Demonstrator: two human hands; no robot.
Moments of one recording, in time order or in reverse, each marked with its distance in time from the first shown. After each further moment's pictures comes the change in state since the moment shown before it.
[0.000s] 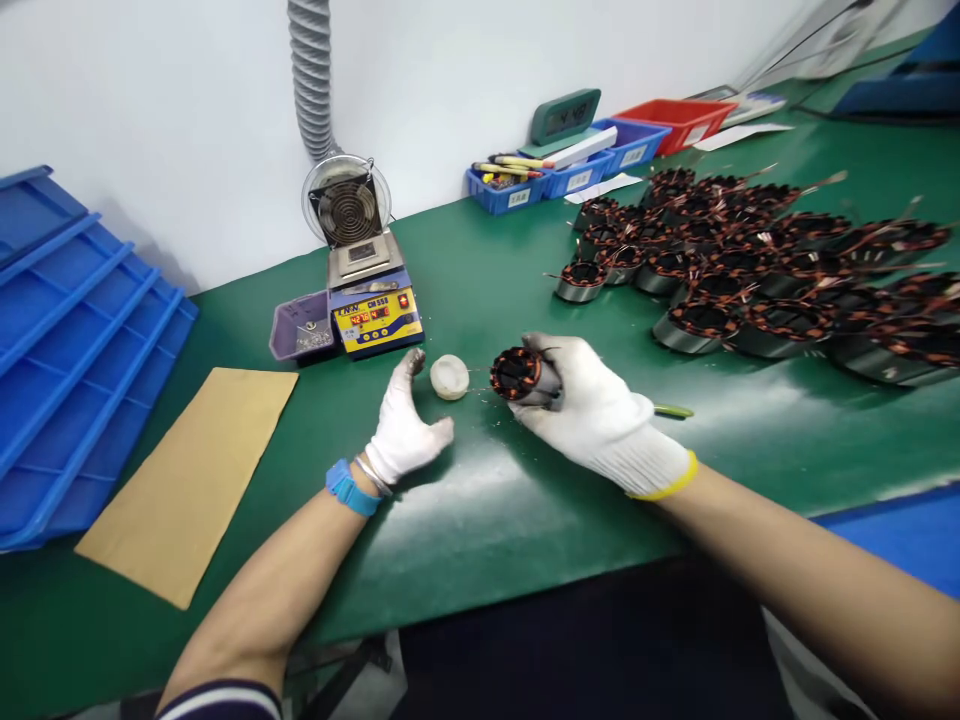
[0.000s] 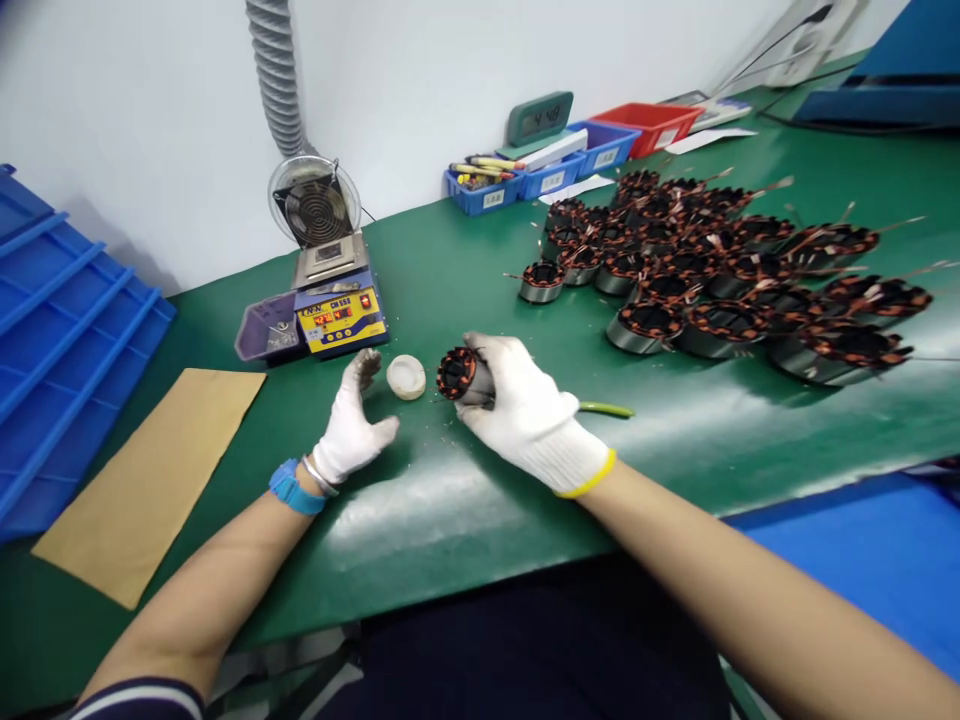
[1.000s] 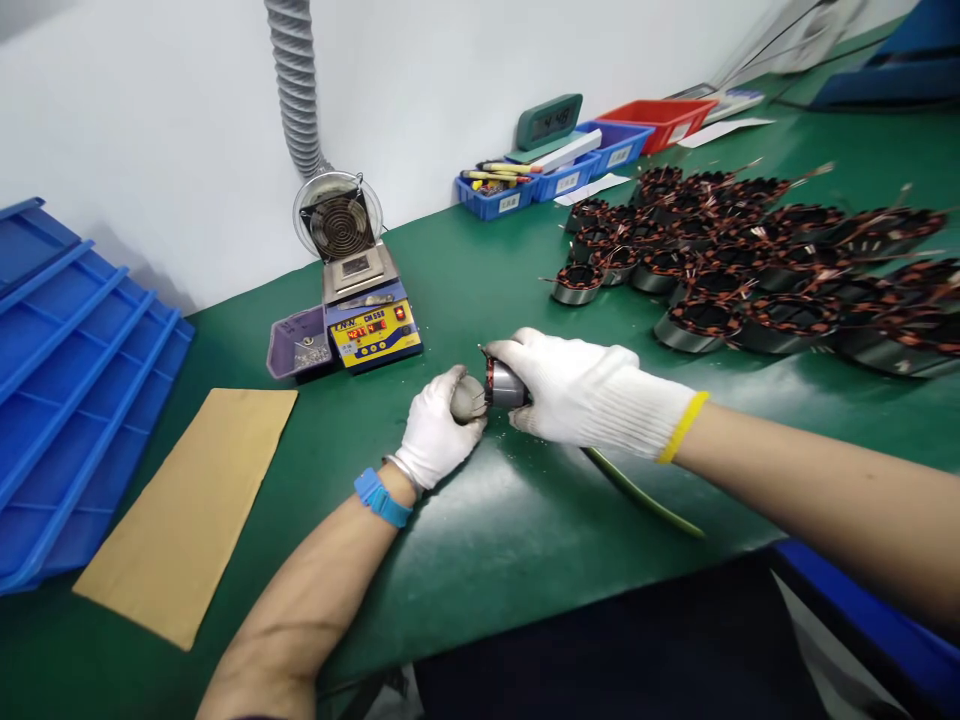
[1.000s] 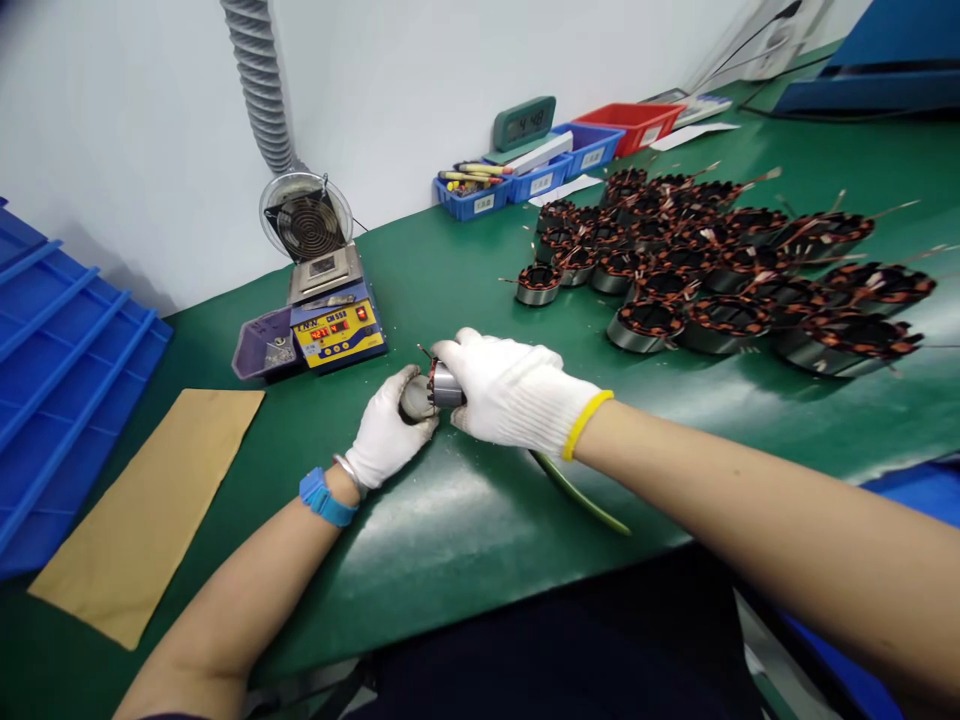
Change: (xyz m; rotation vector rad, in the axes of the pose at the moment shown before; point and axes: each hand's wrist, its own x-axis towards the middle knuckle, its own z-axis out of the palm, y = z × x) left_hand 0.018 -0.018 0.038 0.184 -0.074 0.182; right_hand 0.037 -0.044 -0.038 -0.552 -0.202 -0.080
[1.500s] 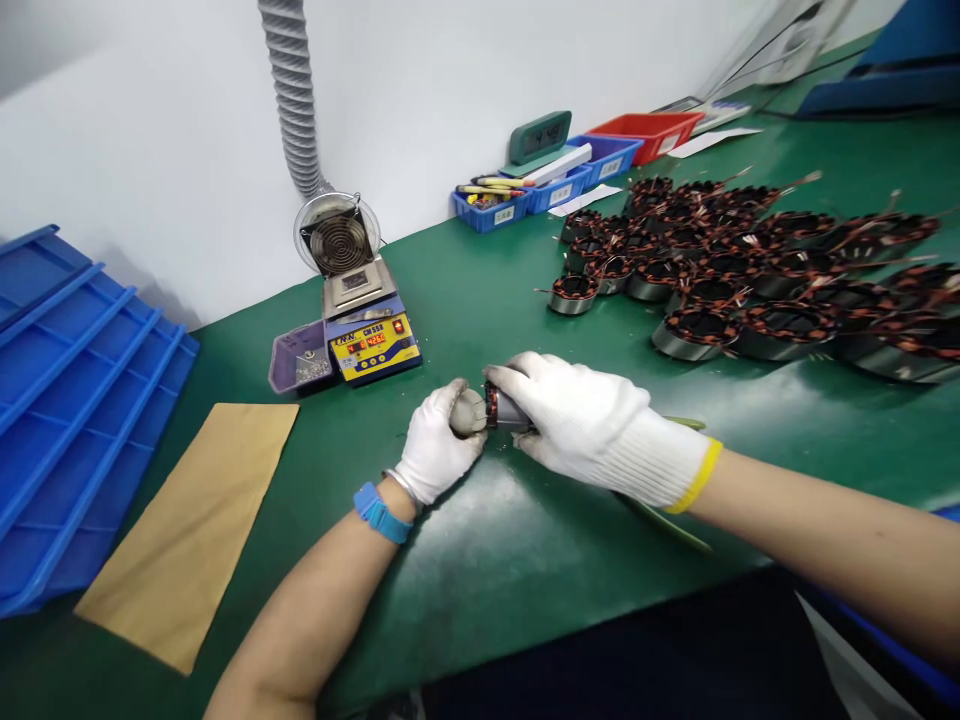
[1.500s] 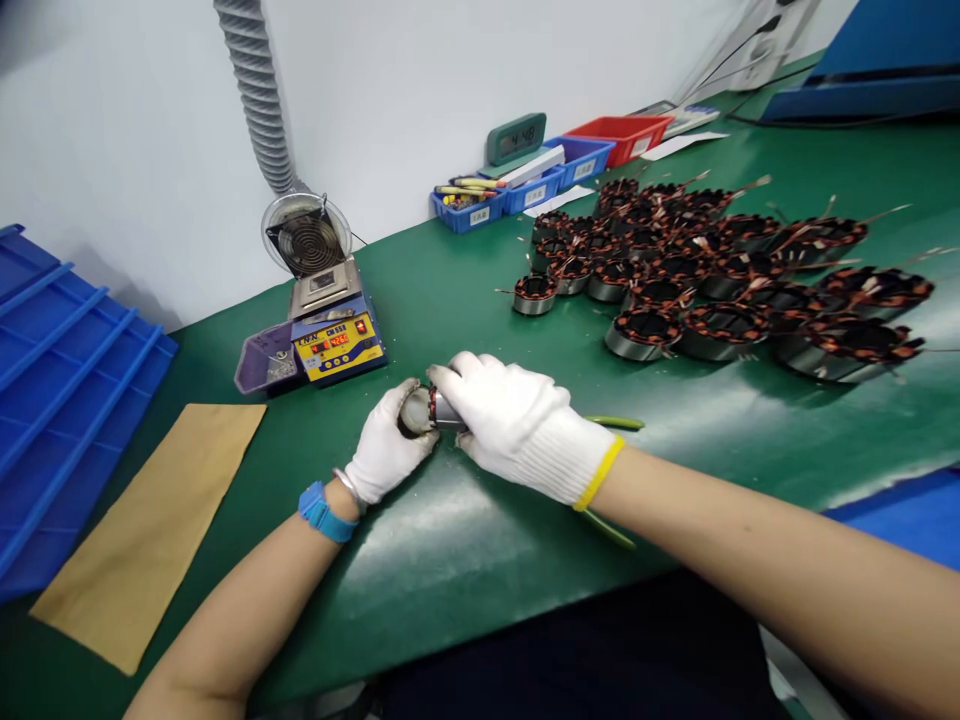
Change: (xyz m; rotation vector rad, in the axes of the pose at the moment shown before) left_hand 0.001 0.001 -0.002 -0.003 -0.015 0.036; right_hand -0.019 0.004 0.017 -0.069 0.198 -0.135
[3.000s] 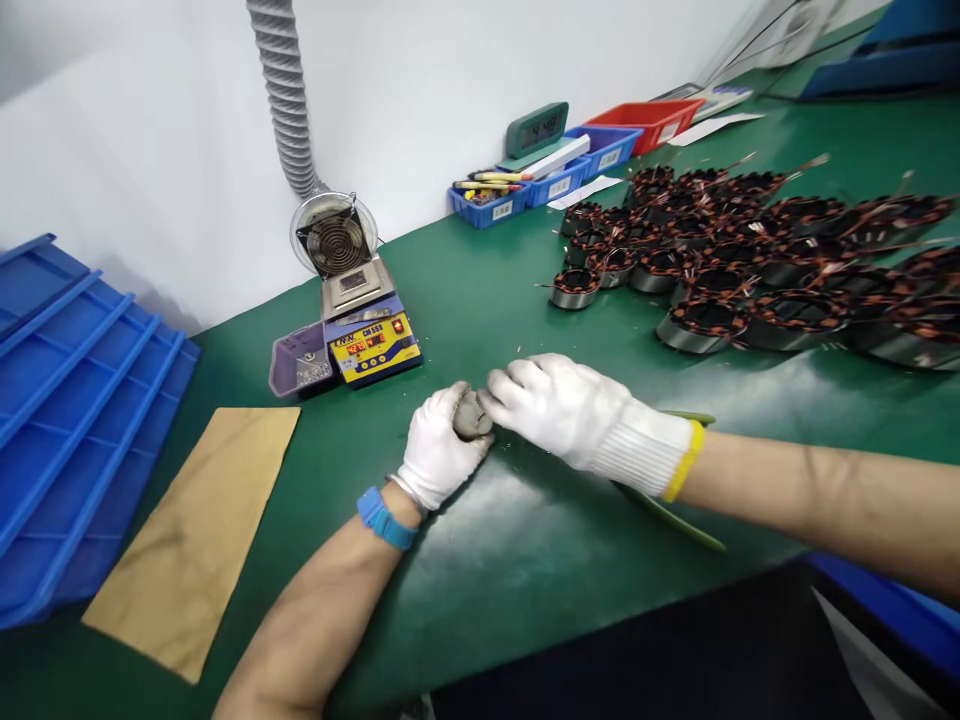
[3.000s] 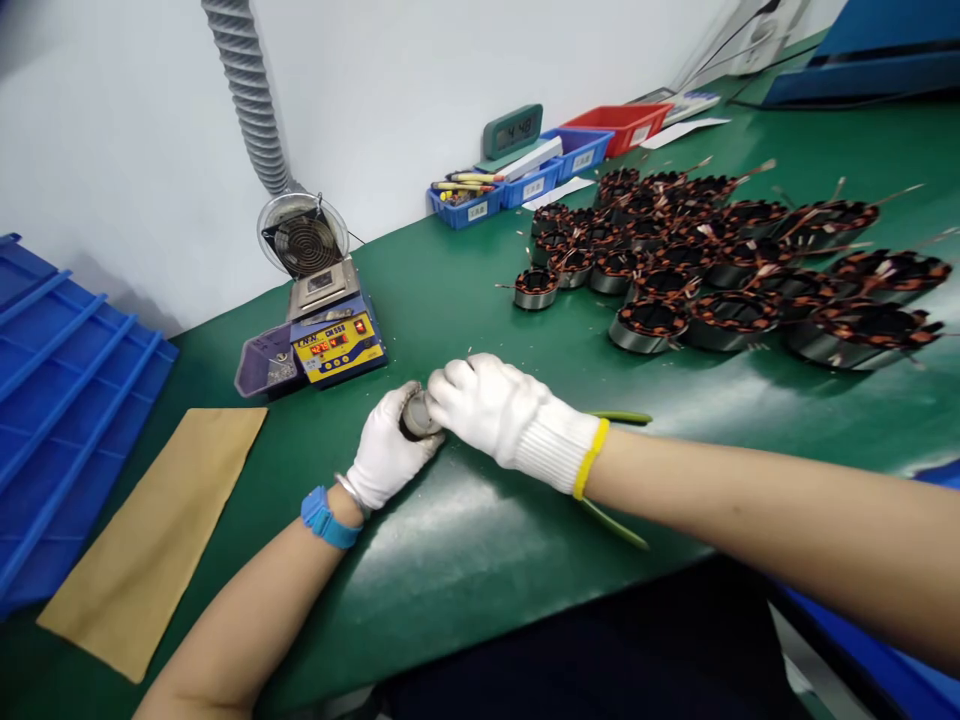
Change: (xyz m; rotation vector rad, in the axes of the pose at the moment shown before) left_hand -0.001 0.005 -0.004 0.097 -0.004 -0.012; right_hand 0.016 -0.006 0.001 -0.059 -0.102 -0.204
